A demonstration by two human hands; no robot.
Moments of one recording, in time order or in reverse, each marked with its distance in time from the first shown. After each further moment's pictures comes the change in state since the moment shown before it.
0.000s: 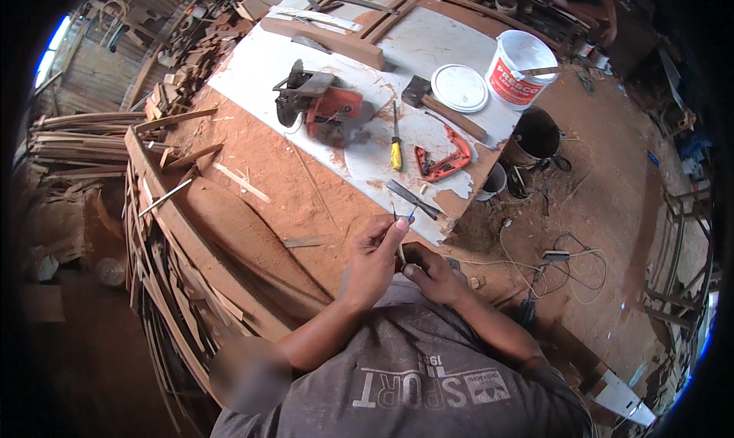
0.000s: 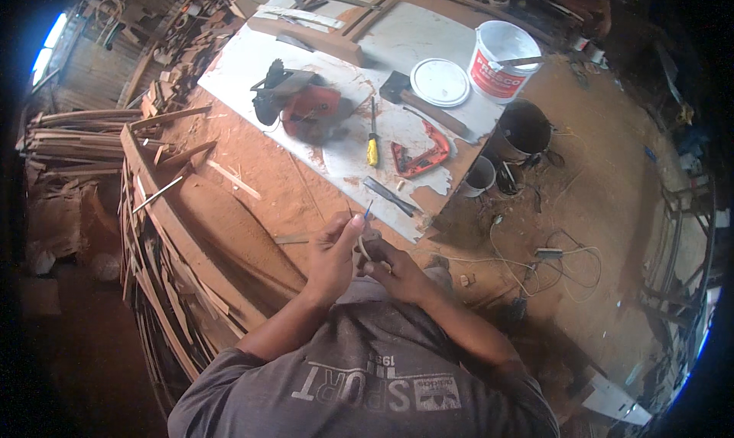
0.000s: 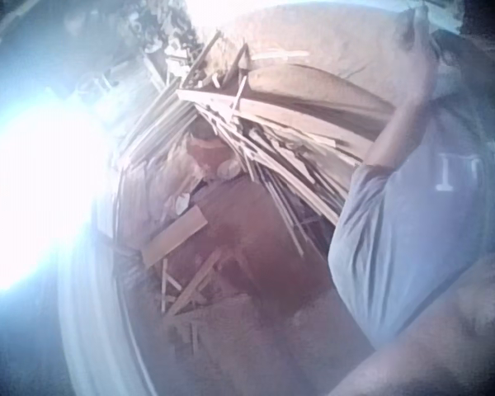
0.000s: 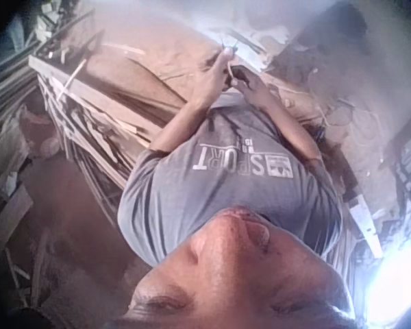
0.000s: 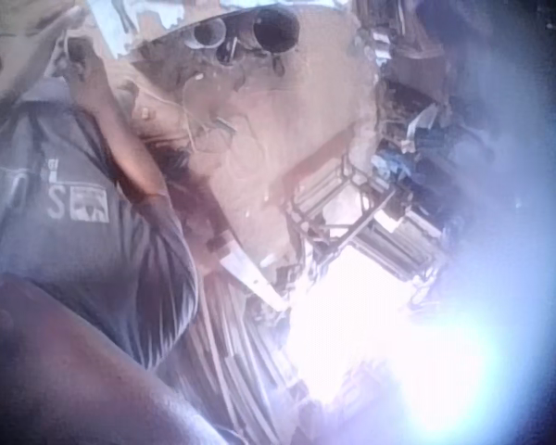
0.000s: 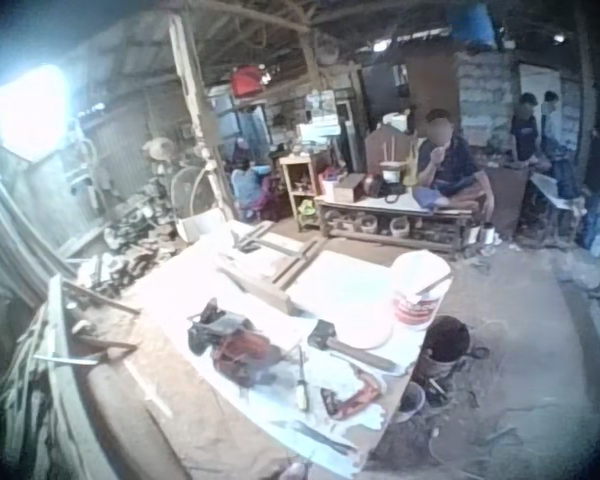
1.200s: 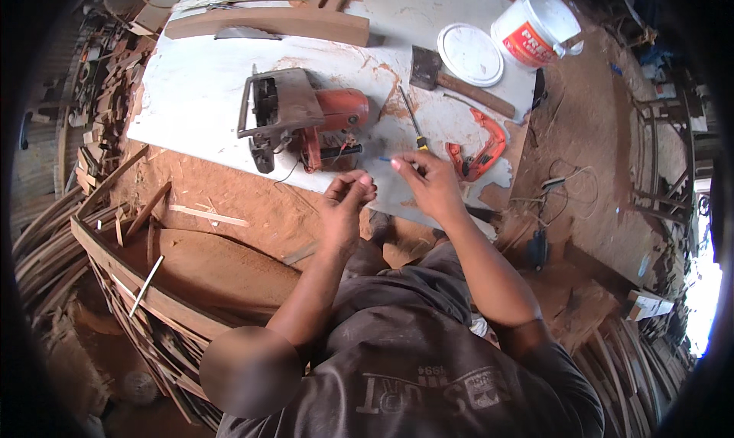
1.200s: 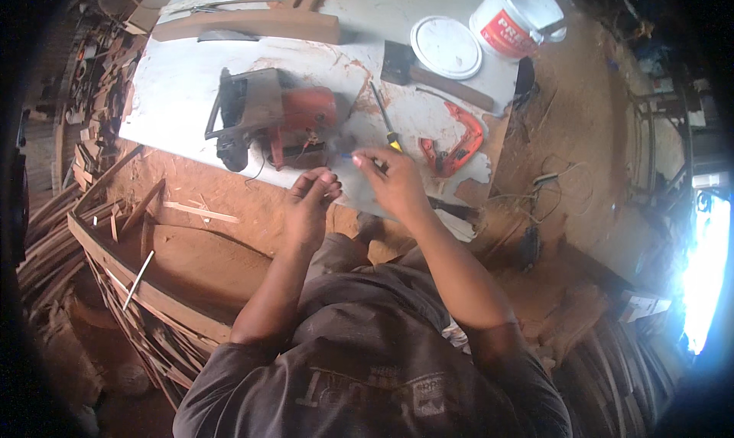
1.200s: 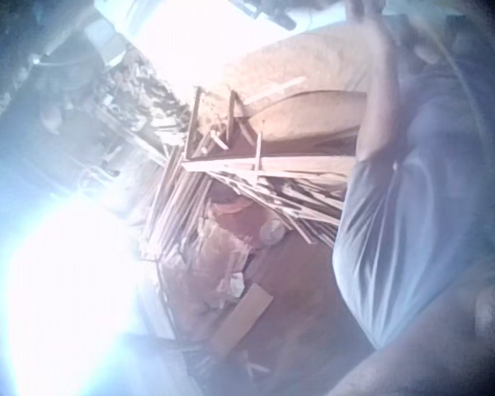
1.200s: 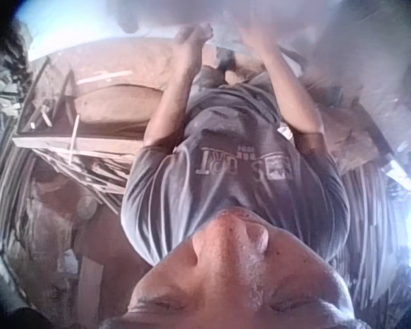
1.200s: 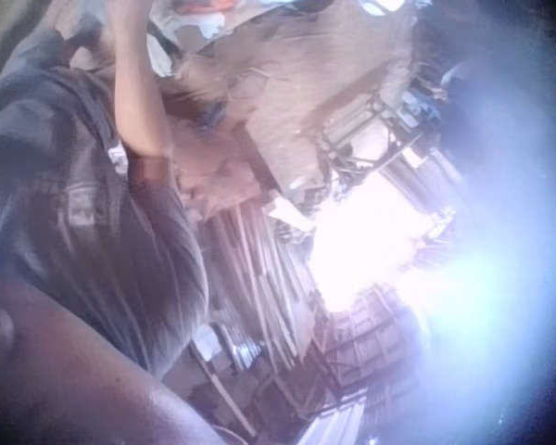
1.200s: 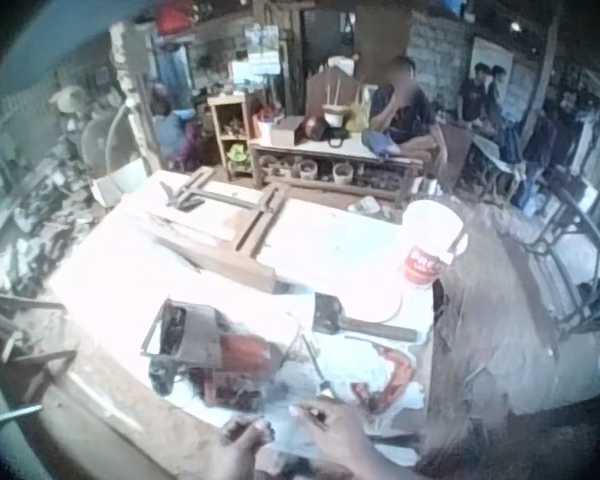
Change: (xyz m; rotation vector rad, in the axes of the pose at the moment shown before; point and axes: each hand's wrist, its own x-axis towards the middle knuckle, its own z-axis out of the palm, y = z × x) left_hand 0.268 -0.012 -0.178 -0.158 -0.150 -0.273; right_hand 0.282 0.028 -0.003 -0.360 0.778 0.246
